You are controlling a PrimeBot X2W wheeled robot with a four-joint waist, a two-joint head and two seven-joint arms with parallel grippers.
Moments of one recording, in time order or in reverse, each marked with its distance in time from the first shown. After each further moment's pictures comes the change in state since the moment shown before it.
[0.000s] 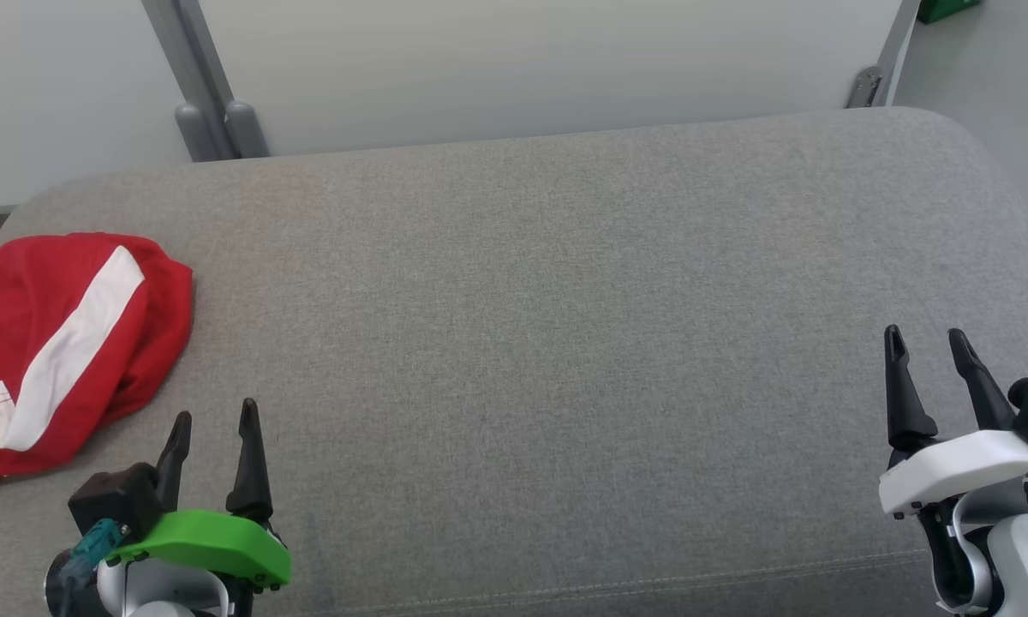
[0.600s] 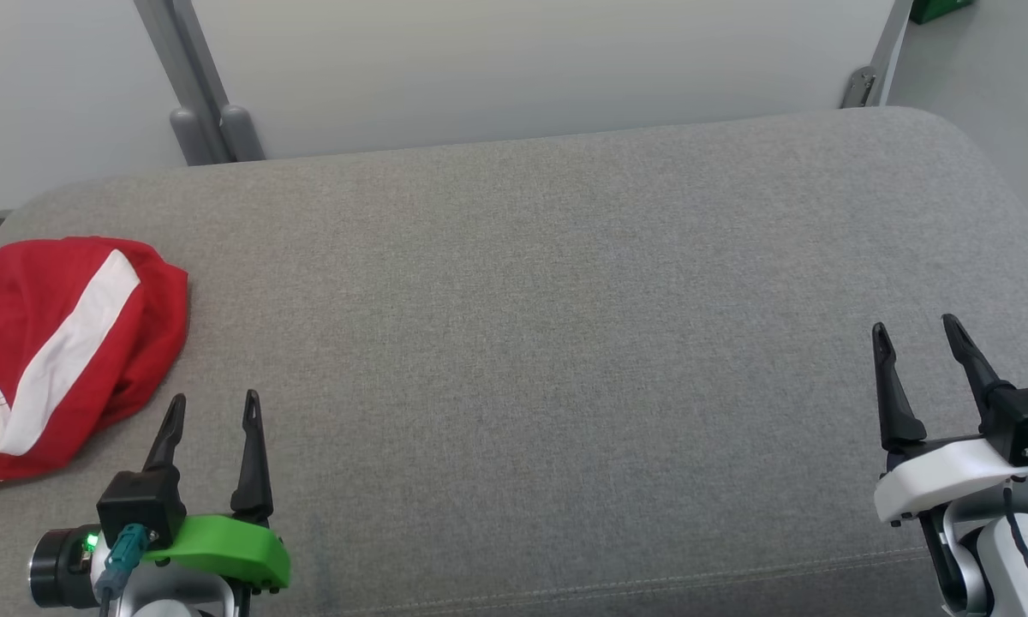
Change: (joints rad) left arm 0.002 0.008 -0.006 -0.016 0.235 0.025 -0.064; right arm 0.000 -0.035 0.035 -0.008 -0.229 -0.011 -0.063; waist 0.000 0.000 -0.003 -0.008
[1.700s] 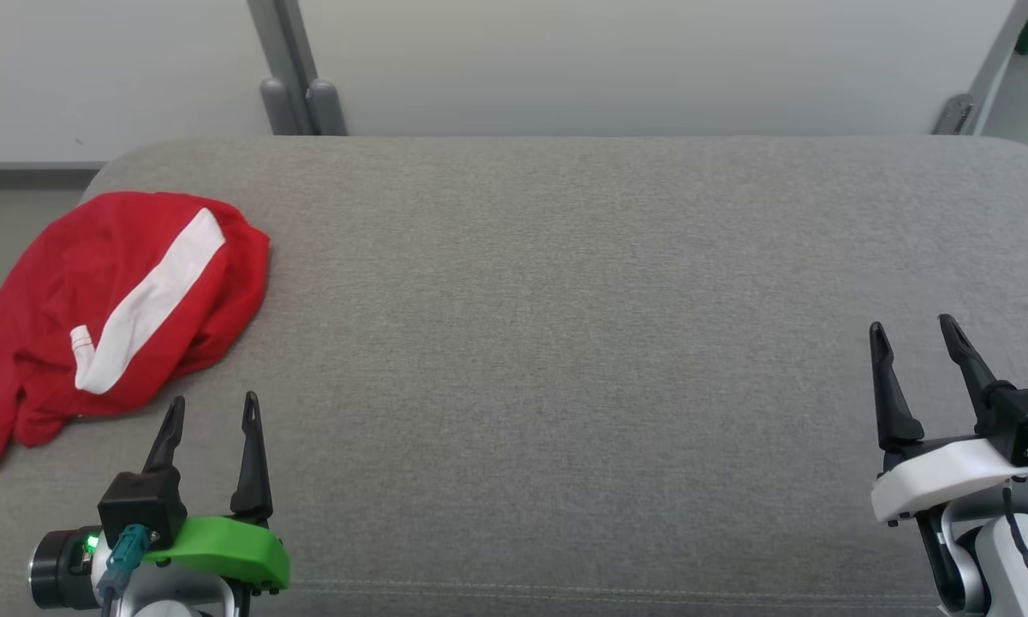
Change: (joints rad) left arm 0.000 -0.018 0.030 0.014 0.034 -0.018 0.000; right arm 0.000 0.024 -0.023 0.000 0.002 0.026 -0.001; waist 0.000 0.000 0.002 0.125
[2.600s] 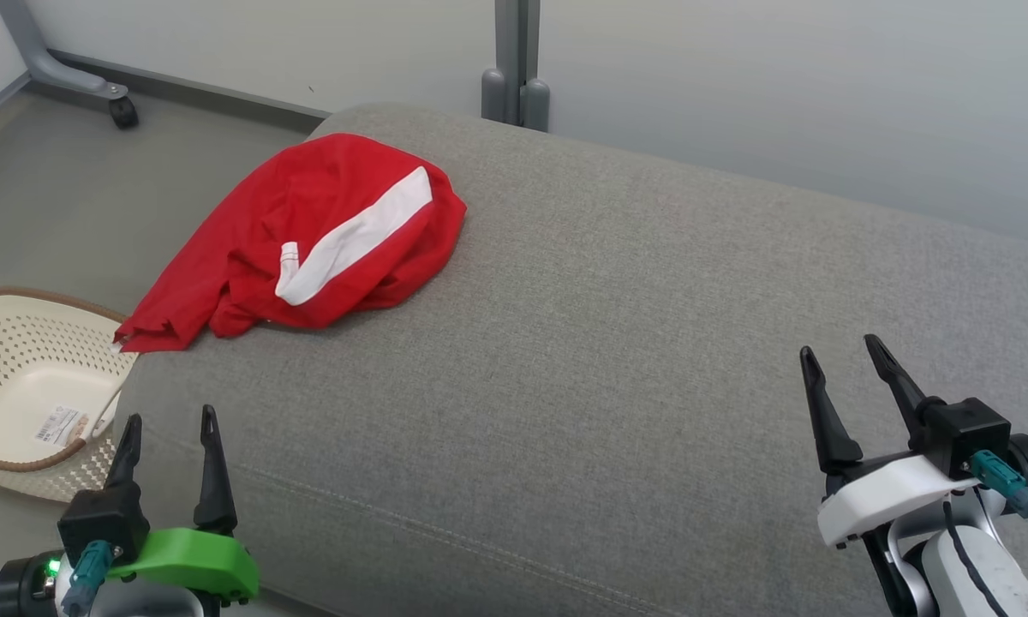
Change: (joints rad) left arm 0.017 -0.002 0.075 0.004 0.007 -0.002 0.000; right arm -0.002 0.055 0.063 0.025 -0.017 0.051 0.000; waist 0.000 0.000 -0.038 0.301
